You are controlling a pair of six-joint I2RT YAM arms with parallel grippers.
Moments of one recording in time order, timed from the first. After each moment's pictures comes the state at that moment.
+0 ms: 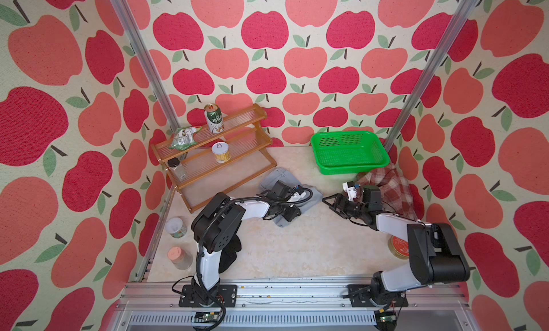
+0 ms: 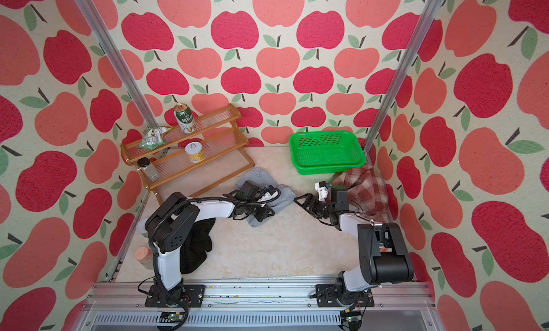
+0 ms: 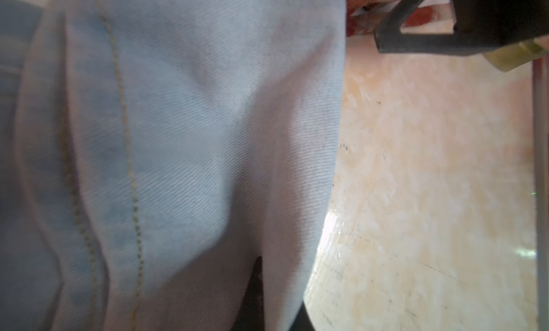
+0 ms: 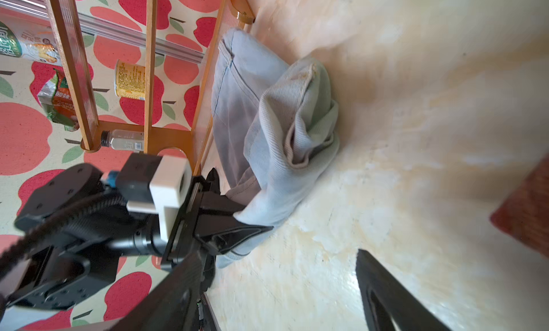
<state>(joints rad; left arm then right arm) -0.67 1.97 1.11 -0.03 0.51 -0.01 0.15 1.49 0.55 0.24 -0.82 0.66</state>
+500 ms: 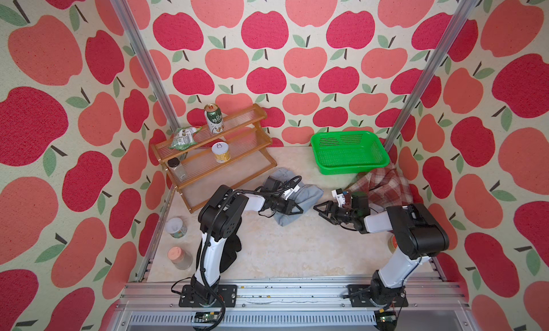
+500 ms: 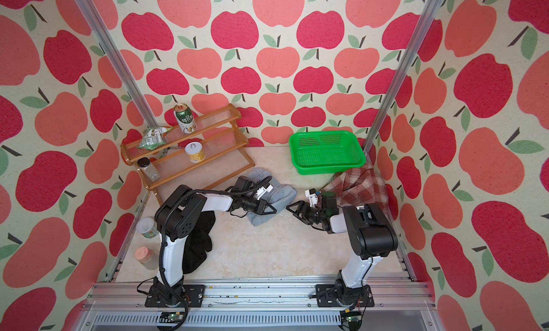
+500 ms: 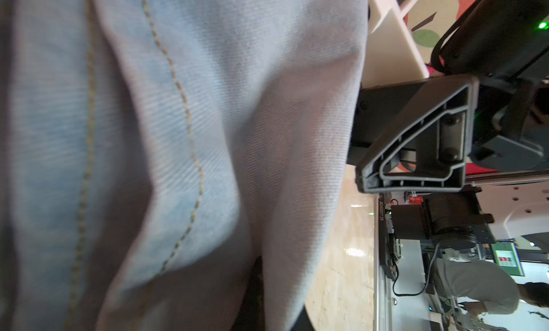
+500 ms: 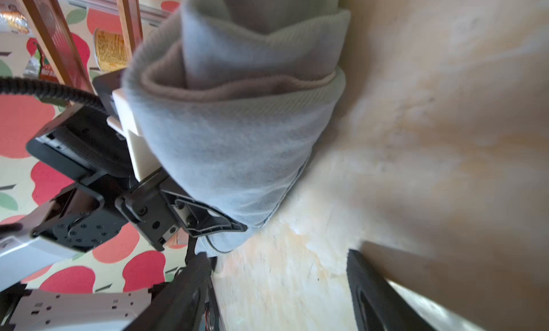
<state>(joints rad) -0.56 2.10 1.15 0.11 0.92 -0.30 0.24 1.75 0.51 0.58 -0.87 0.76</state>
